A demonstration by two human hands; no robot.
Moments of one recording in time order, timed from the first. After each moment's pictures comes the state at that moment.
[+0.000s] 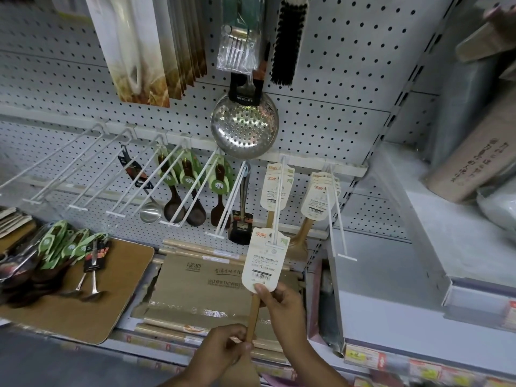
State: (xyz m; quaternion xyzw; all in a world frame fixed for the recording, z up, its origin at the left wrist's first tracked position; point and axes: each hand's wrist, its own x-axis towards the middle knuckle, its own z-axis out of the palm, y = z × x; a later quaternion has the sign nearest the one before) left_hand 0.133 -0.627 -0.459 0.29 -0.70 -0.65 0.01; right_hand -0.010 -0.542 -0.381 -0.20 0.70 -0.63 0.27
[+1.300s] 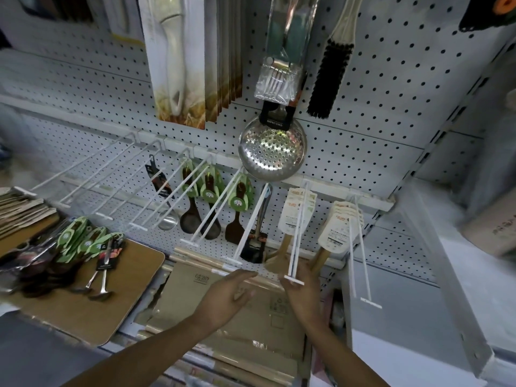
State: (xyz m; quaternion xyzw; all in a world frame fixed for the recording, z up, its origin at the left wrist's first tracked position) left_hand 0.071 -0.721 -0.405 0.24 -0.87 -0.40 0.13; right_hand -0.098 -0.597 -0.389 -0.31 0.80 -0.49 0.14
